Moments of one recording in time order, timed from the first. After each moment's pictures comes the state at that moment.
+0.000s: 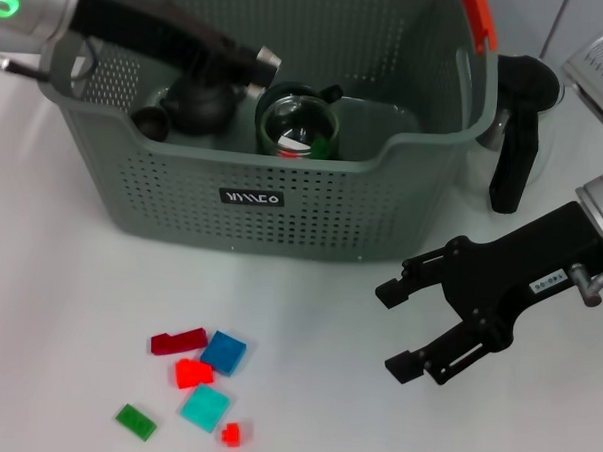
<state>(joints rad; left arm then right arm) -0.78 -2.05 -2.36 -1.28 -0.87 1.71 -2.21 0.82 2.02 -0.99 -0.76 -2.19 -1.84 1.70</state>
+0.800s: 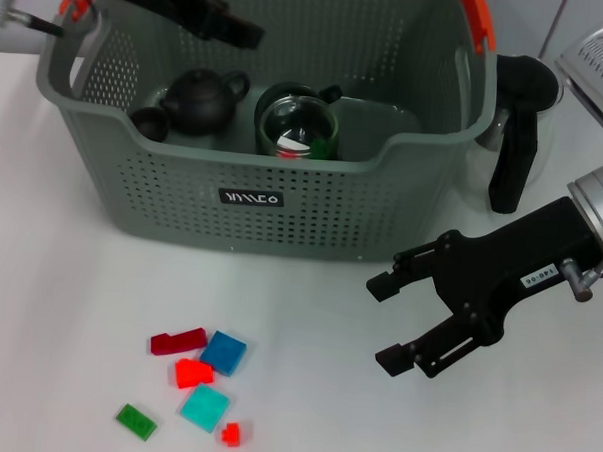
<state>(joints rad) -0.86 -2.03 -2.31 -1.19 -0.69 1.48 -2.27 0.83 2.03 -0.99 -0.76 -2.18 -1.83 1.69</state>
